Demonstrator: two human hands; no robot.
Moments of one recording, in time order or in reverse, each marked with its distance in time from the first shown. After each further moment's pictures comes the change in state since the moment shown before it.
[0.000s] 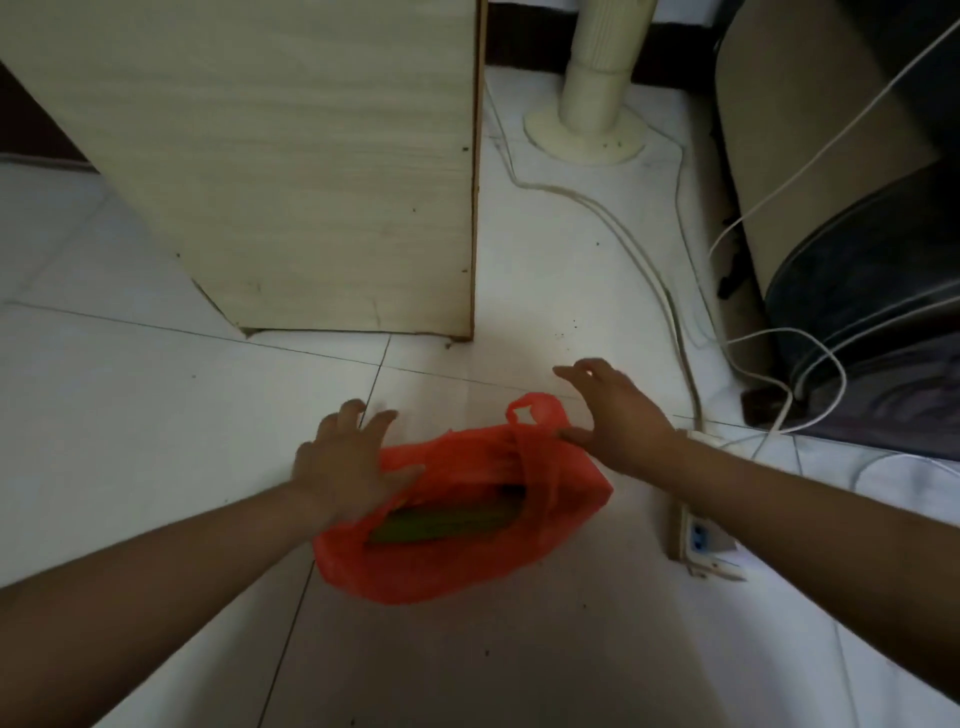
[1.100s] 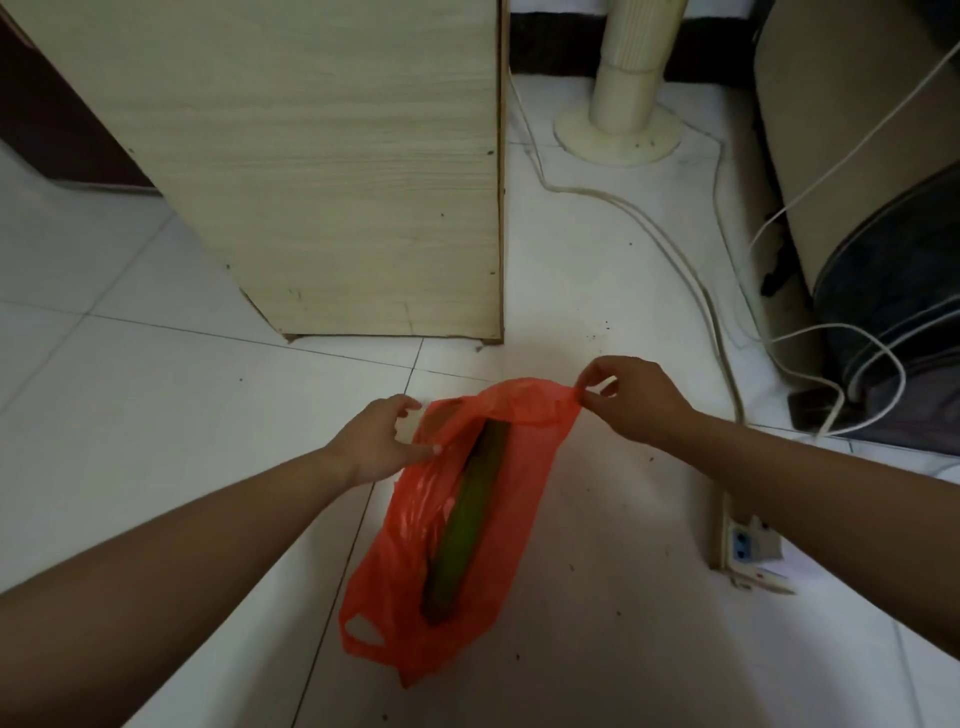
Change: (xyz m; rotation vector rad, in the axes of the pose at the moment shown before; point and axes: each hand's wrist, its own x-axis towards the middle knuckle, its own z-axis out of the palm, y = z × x) left_hand 0.025 -0.011 -0.008 -0.422 -0.043 0.011; right_hand 0.022 -0.004 0.000 0.370 0.068 0.108
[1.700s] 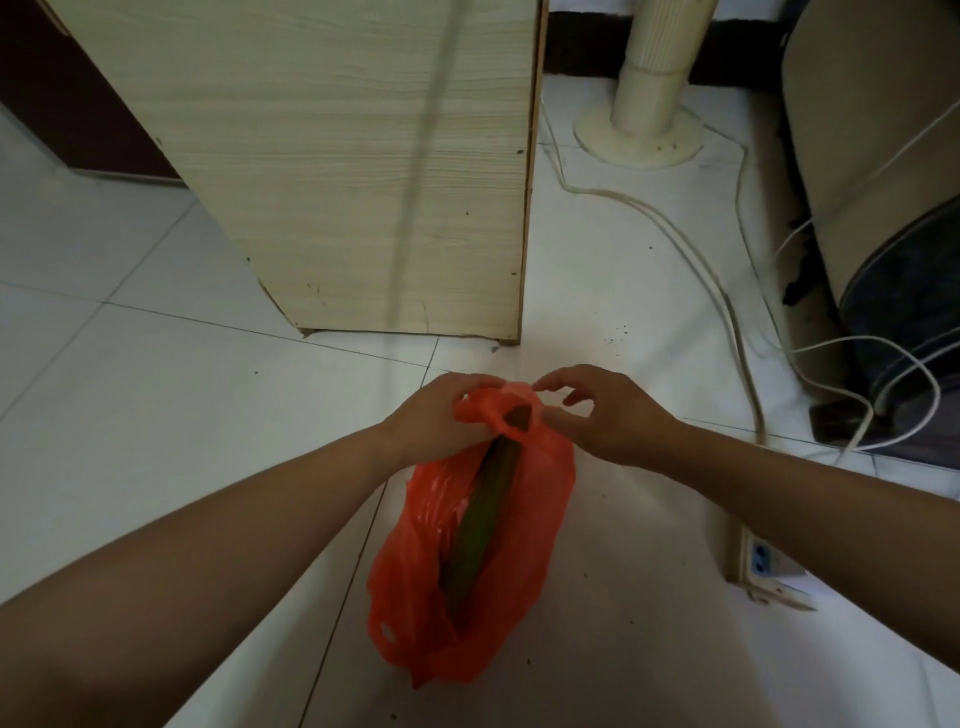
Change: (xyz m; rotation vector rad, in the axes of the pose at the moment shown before) left_hand -0.004 0.055 -0.006 -0.118 0.003 0.321; right_hand -0.011 -0.046 0.013 0.094 -0.155 -0.159
